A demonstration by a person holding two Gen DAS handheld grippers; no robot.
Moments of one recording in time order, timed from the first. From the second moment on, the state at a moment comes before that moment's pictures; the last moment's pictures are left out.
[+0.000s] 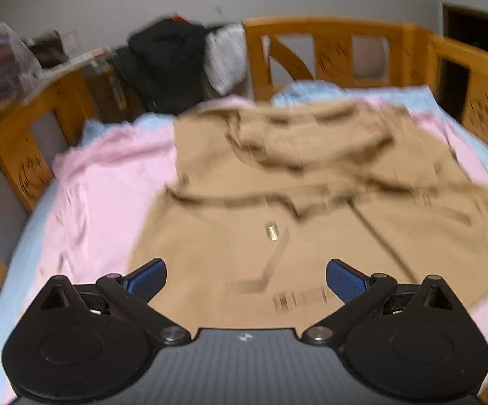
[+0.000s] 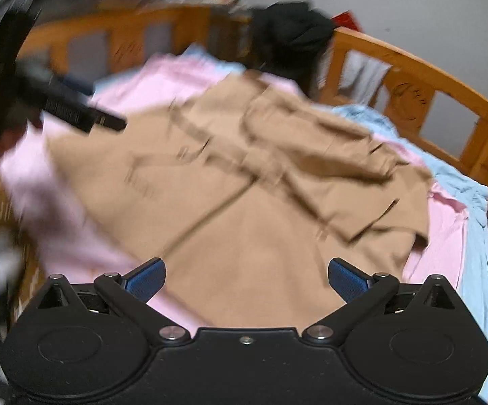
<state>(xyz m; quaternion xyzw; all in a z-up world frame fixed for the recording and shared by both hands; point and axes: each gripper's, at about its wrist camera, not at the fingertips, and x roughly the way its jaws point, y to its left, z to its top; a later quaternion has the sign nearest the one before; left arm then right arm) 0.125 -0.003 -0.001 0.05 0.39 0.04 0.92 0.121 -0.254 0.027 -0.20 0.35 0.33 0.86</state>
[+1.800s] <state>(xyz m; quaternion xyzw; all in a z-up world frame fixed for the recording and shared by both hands) 0.117 -0.008 -0.068 0.24 0.38 0.06 0.89 0.169 -0.216 0.045 -0.17 0.33 0.31 0.88</state>
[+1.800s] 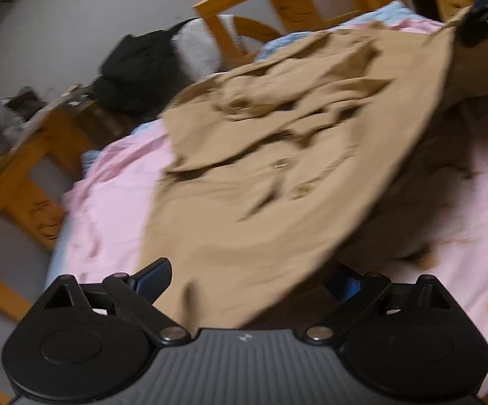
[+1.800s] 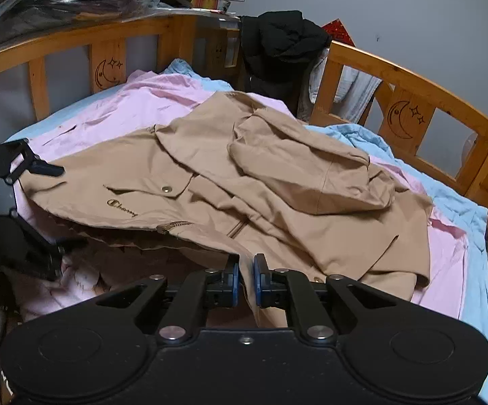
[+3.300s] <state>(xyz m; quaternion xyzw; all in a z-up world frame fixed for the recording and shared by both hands) 0.076 0.056 0.060 0.06 0.31 0.07 0.95 0.093 -0.283 0.054 -0.39 0.28 0.17 0.86</state>
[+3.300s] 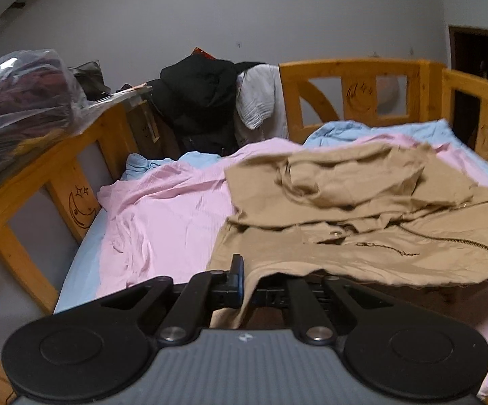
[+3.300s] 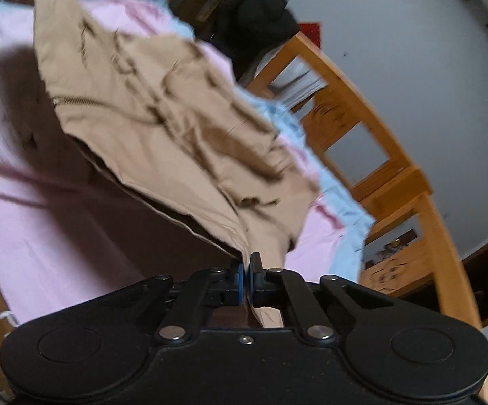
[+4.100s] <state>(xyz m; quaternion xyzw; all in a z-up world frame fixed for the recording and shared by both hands) 0.280 0.109 0.025 0.03 0.51 0.05 0.86 0.311 -0.273 0.065 -0.25 0.42 0.19 0.85</state>
